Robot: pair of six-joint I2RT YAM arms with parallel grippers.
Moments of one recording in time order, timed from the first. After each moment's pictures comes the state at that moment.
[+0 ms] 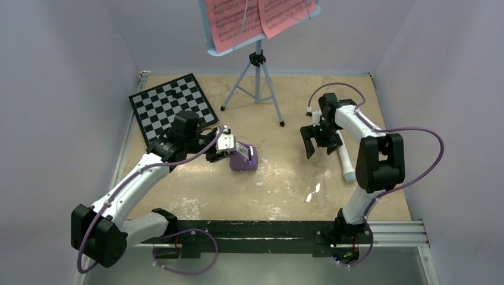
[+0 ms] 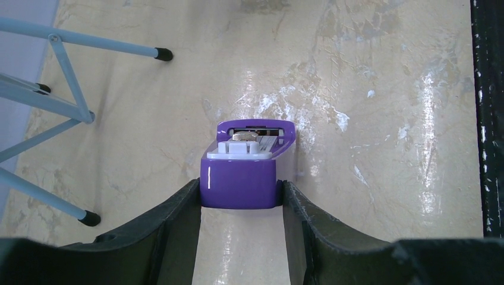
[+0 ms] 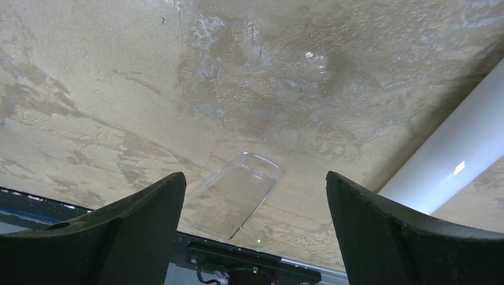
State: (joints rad) left arm -0.44 1.13 0.90 -0.45 0.71 0.81; right arm 0.14 1.76 1.28 -1.01 -0.12 -0.11
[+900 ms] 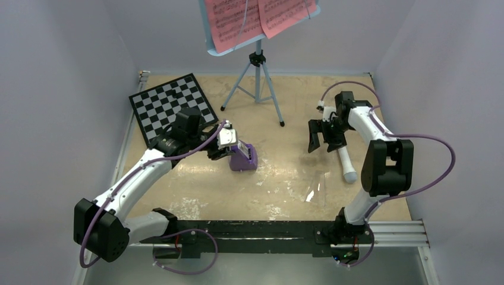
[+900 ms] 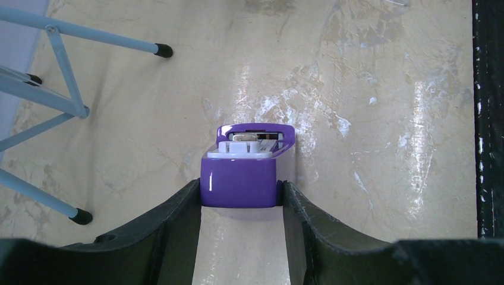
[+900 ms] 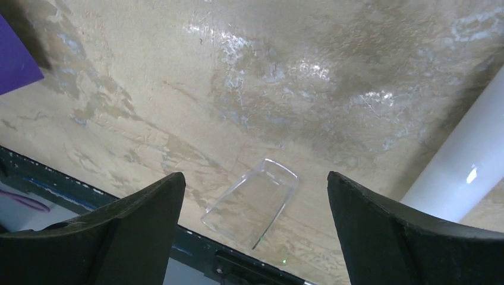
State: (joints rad) left arm -0.44 1.16 0.93 -0.43 0.70 0.76; right arm 0.02 1.71 1.28 -1.00 -0.34 -0.11
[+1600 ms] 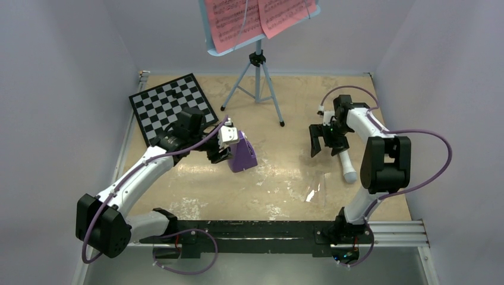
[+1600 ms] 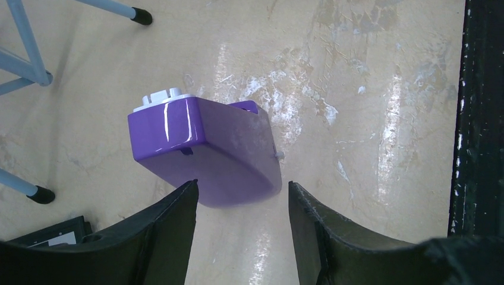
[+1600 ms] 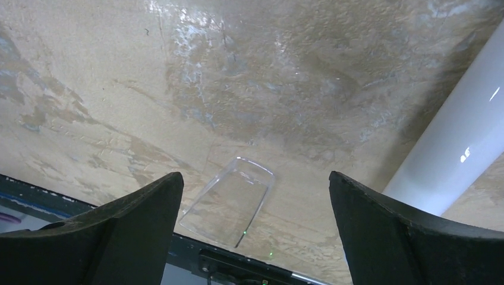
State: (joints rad) left arm -0.44 1.19 0.94 -0.49 0.67 0.71; right arm 0.01 1.74 1.25 -0.97 -0.25 -0.12
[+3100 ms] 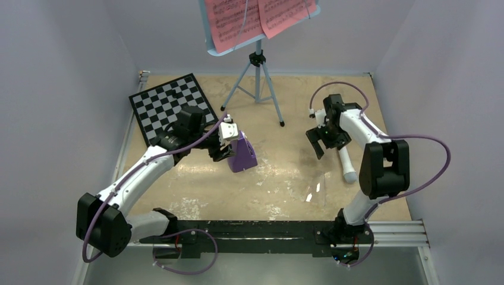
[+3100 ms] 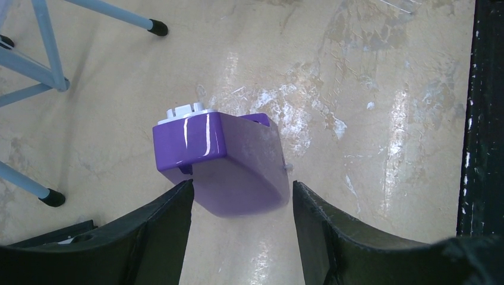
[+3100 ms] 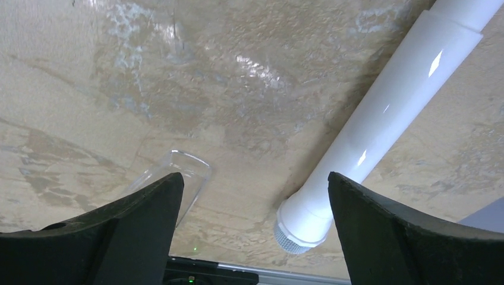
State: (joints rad) left arm -0.44 1.19 0.94 -0.43 0.66 0.65; right arm 0.11 1.71 1.26 -0.96 0.03 -0.27
